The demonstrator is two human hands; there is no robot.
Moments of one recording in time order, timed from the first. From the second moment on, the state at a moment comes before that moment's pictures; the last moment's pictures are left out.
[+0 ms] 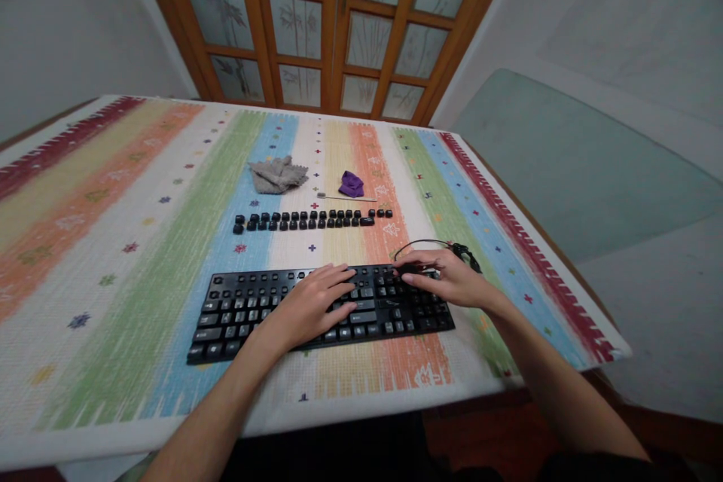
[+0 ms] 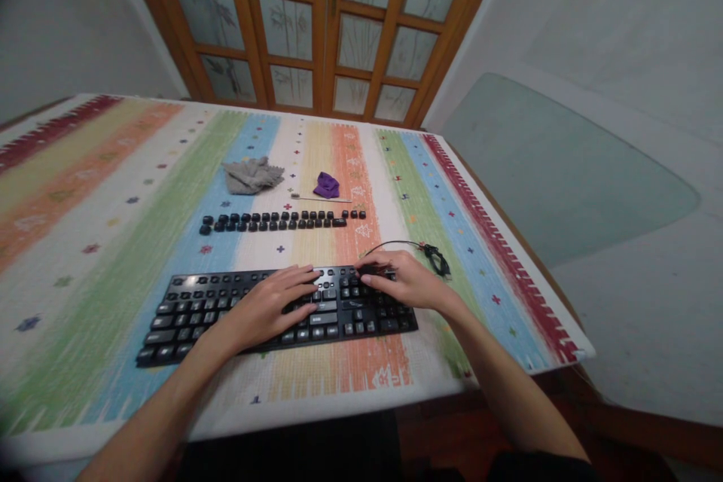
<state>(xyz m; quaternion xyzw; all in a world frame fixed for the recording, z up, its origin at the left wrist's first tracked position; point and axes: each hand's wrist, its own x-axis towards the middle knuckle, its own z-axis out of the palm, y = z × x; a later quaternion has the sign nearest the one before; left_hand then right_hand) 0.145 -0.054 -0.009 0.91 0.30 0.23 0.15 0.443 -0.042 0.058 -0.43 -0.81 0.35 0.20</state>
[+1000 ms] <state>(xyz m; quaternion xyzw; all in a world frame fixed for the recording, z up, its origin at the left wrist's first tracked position) 0.146 -0.055 -0.009 0.91 0.30 0.23 0.15 0.422 -0.040 0.052 -0.52 -0.71 0.40 0.26</state>
